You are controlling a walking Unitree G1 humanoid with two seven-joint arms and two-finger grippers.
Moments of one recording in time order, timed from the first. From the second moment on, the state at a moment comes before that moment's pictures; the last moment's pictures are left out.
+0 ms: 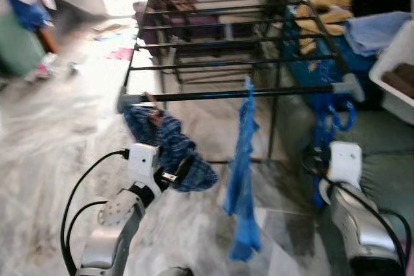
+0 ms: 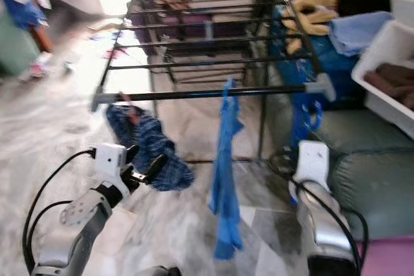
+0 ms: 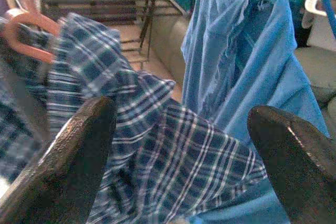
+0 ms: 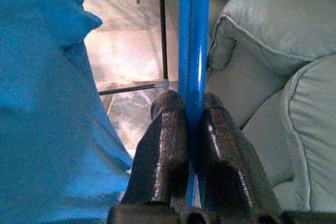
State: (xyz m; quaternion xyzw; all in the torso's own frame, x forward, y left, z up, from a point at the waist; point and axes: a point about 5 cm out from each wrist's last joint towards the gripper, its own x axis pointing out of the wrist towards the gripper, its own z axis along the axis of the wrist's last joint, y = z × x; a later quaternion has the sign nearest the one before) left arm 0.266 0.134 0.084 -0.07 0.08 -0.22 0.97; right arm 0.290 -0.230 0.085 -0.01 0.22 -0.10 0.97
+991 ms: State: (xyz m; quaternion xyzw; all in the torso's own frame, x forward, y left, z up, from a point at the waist) left arm 0.259 0.140 0.089 -0.05 0.09 -0.22 0.97; right arm 0.352 -0.222 0.102 0.03 0.28 -0.02 0.96
